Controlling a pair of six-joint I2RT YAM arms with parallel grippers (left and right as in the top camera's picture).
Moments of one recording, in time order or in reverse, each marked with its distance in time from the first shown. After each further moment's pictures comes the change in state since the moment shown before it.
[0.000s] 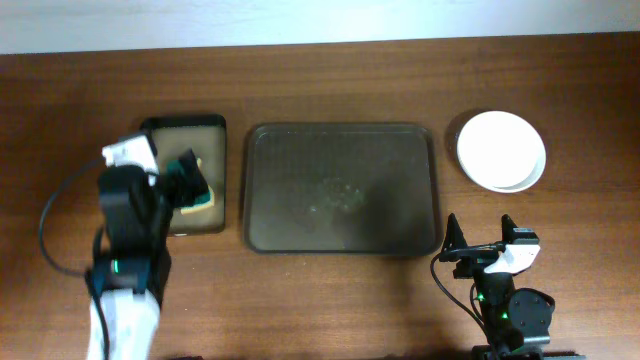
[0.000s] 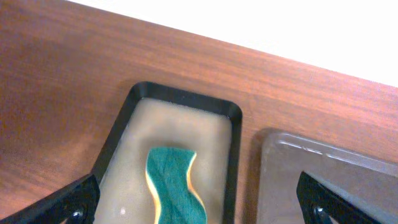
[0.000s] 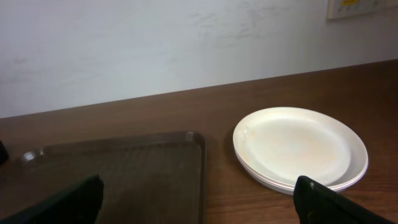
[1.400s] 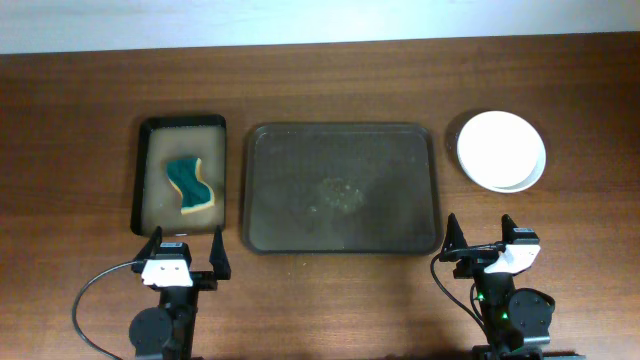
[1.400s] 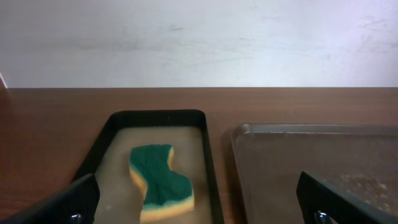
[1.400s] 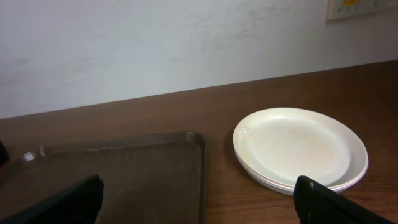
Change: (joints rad) left arm -0.029 -1.003 -0.697 0.095 0.110 0.180; right arm 0.000 -0.001 0.000 0.000 0.000 0.000
